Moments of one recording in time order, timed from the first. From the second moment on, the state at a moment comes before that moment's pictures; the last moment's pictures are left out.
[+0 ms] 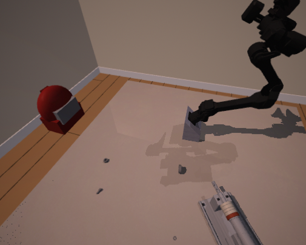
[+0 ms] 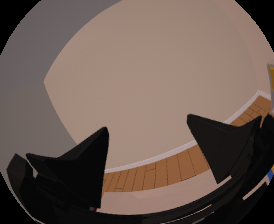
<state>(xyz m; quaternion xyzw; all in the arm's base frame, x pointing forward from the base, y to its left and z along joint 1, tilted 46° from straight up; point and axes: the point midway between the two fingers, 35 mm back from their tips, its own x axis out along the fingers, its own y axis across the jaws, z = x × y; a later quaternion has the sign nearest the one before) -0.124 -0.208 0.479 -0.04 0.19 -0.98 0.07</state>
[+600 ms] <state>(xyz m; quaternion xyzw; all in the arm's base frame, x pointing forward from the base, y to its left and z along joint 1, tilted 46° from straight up) -0.010 -0.314 0.469 -0.34 0.35 -0.84 0.24</state>
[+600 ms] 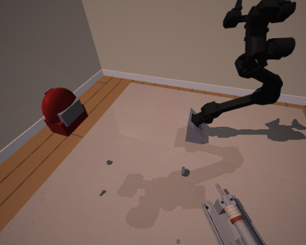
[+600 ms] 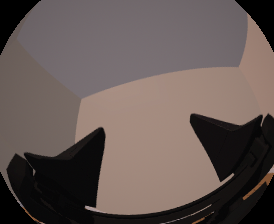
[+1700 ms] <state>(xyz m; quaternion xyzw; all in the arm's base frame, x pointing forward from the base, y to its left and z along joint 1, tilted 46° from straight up) 0.370 -0.204 0.233 -0.92 0.15 -0.08 0.35</state>
